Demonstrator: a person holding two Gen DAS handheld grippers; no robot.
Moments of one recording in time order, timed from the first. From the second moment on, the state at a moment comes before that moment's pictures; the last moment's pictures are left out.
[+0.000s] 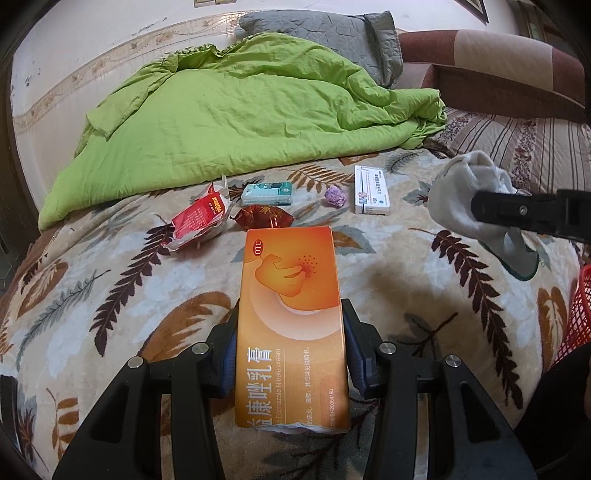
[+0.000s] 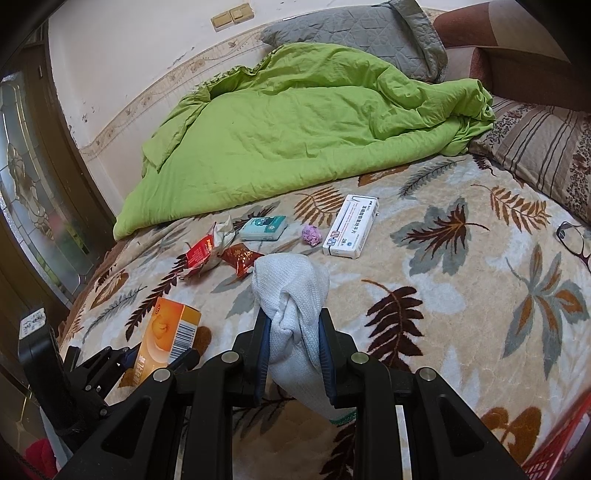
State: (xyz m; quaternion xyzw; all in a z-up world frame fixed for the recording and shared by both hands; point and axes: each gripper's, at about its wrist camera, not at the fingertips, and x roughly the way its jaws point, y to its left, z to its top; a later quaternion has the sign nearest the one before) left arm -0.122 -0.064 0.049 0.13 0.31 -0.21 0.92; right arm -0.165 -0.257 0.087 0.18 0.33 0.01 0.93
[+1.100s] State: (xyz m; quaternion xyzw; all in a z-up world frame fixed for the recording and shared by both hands) left arm -0.282 -0.302 0.120 0.15 0.36 -0.58 0.72; right arm -0.447 -0.467 0.110 0.33 0.30 -0.26 0.86
